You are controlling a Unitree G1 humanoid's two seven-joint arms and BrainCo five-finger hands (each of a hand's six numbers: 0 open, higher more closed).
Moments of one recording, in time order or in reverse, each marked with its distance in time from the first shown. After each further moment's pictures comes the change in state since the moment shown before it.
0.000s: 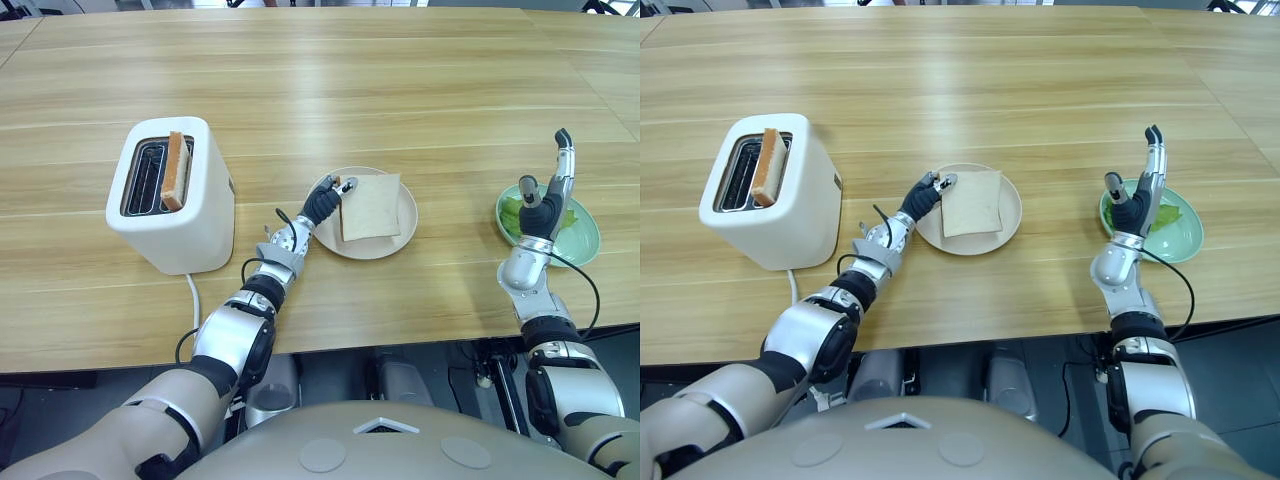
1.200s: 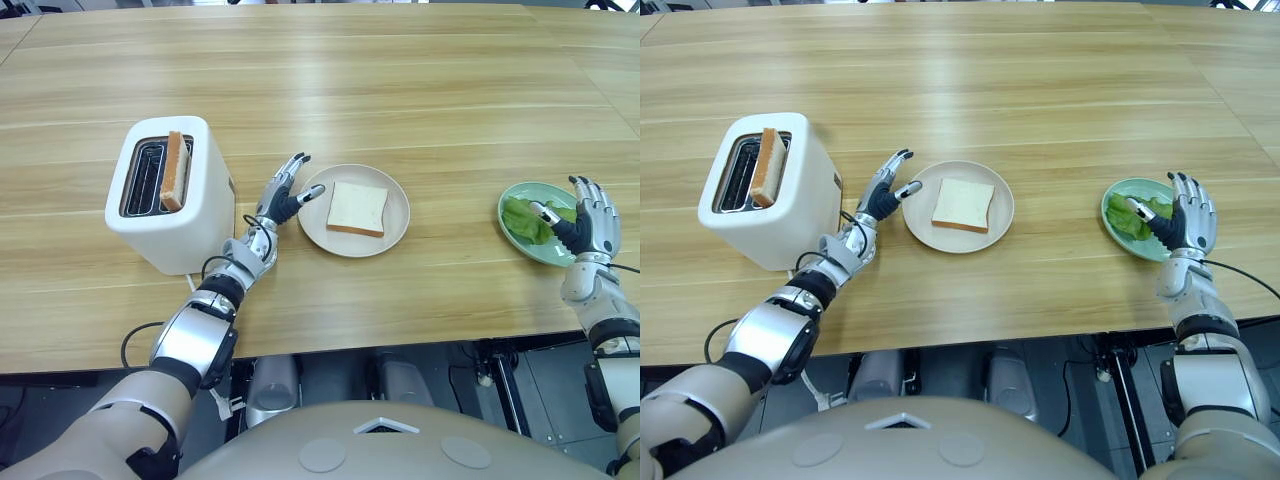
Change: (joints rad) left arm 0.107 0.236 -0.171 -0.145 0.360 -0.047 0.517; right arm -0.096 -0.275 0.215 0.350 -0.174 0.442 0.194
